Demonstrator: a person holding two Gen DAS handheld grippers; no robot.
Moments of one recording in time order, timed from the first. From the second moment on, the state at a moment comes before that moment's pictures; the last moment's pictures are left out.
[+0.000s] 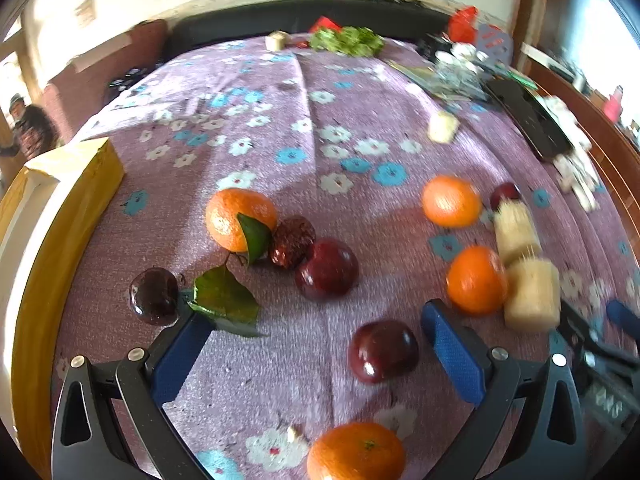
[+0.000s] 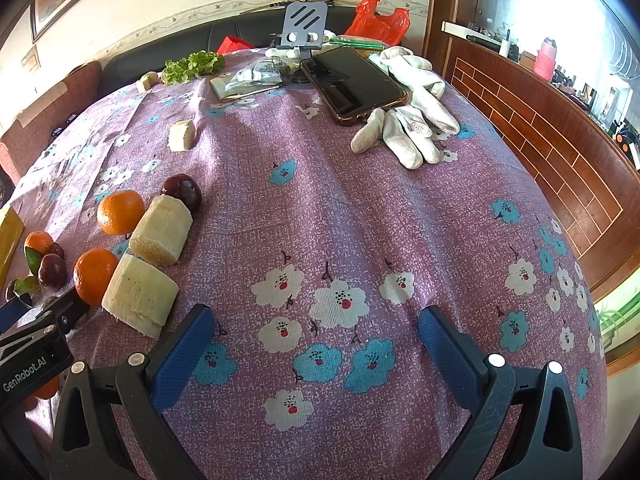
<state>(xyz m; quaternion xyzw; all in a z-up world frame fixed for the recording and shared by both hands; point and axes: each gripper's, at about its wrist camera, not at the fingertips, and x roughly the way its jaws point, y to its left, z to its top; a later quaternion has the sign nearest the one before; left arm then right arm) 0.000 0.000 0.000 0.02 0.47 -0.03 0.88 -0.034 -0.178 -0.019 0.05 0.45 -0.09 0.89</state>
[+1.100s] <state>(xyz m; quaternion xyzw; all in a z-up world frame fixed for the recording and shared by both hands) -0.115 0.161 0.148 -0.01 0.26 -0.06 0.96 -0.091 -0.113 0.042 0.00 0.35 0.06 0.93</state>
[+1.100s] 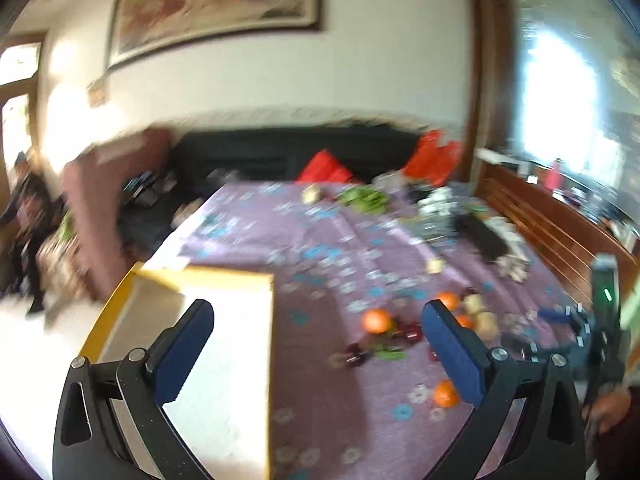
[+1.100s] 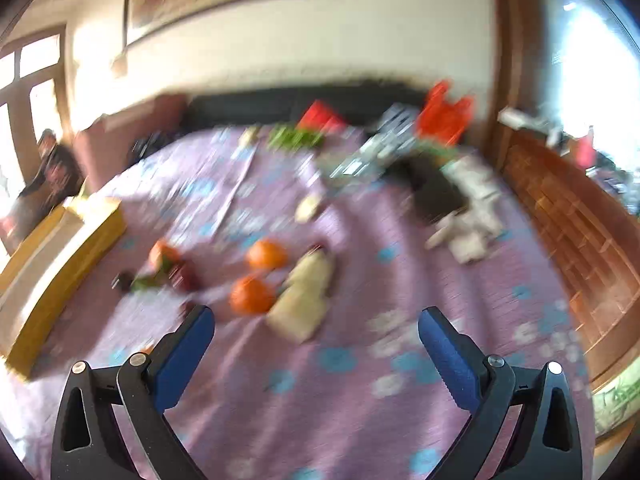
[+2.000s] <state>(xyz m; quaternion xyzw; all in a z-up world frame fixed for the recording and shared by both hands) 0.040 0.106 0.047 -0.07 0.46 -0.19 0.87 -0.086 -0.020 -0.004 0.00 0.42 0.24 0.87</state>
